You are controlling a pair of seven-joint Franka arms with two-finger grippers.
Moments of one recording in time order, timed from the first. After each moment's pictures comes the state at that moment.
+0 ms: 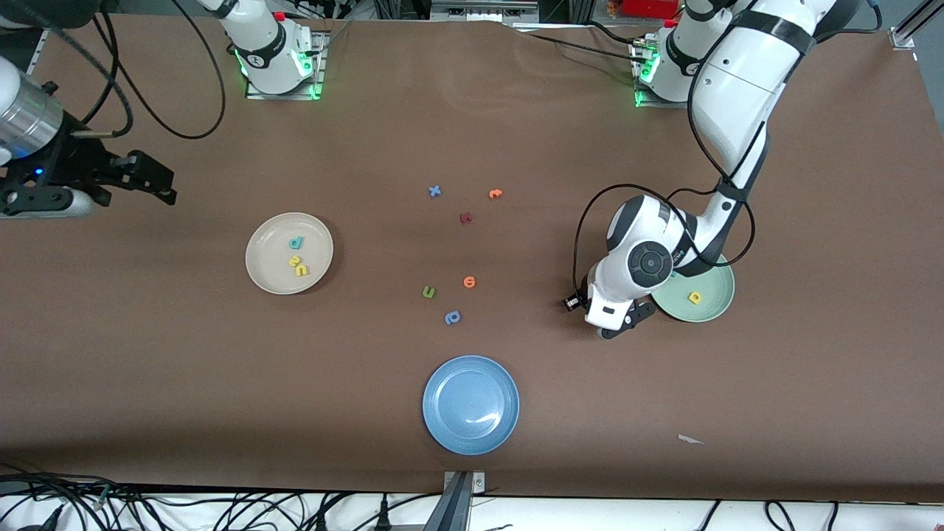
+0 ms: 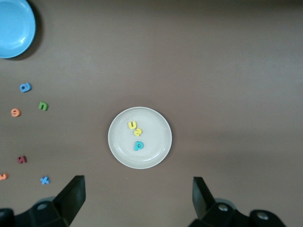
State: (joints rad) left arm -0.20 0.74 -0.22 -1.68 0.00 2.34 -0.90; right arm 0.01 0.08 0.14 -1.50 0.00 1.60 0.09
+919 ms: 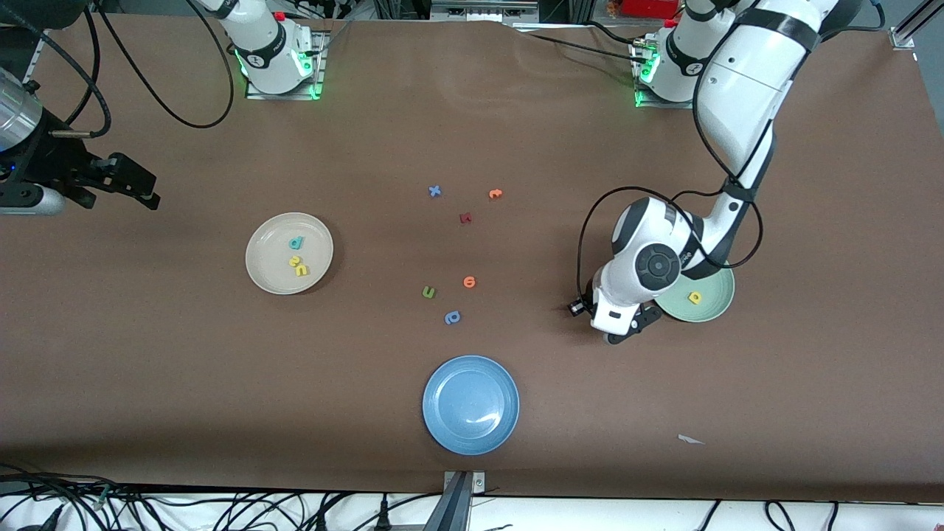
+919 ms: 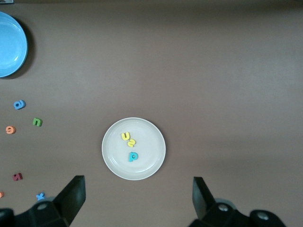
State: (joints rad) left arm -0.17 0.72 -0.21 -1.64 0.00 2.29 -0.87; right arm 0.04 0.05 0.03 -1.58 0.01 1.70 0.09
